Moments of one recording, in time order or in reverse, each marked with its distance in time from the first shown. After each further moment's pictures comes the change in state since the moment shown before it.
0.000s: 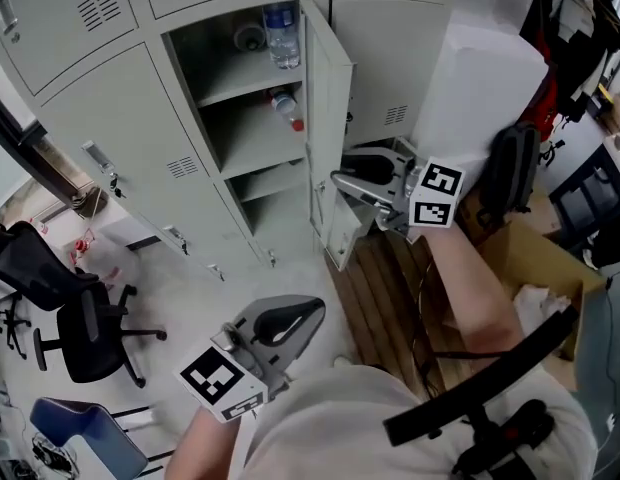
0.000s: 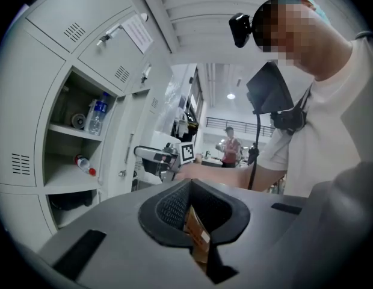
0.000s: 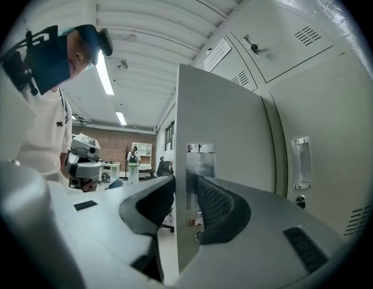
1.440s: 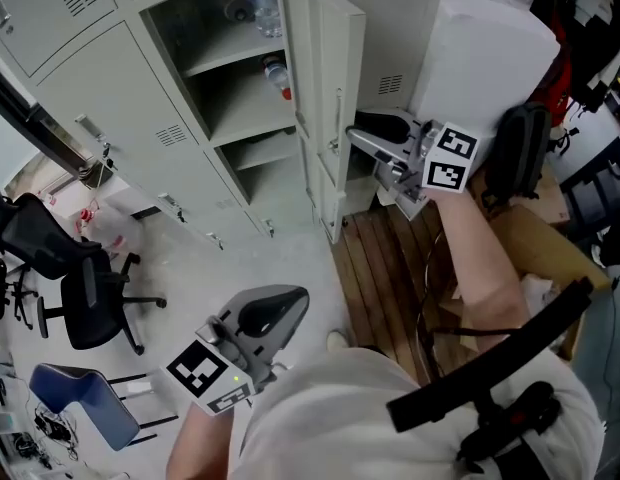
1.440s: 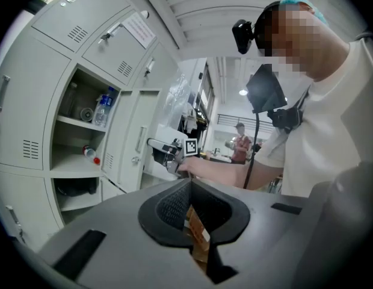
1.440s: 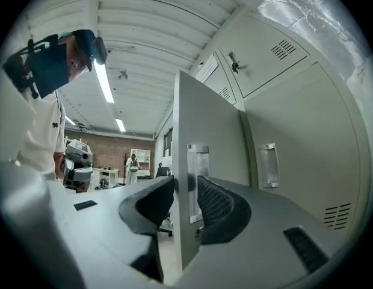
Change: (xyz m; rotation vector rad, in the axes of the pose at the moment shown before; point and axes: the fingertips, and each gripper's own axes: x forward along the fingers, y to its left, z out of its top) left arm 0.025 -0.036 -0.022 -0.047 0.036 0.118; right arm -0.069 -0.036 0.000 0.022 -0.064 -0.007
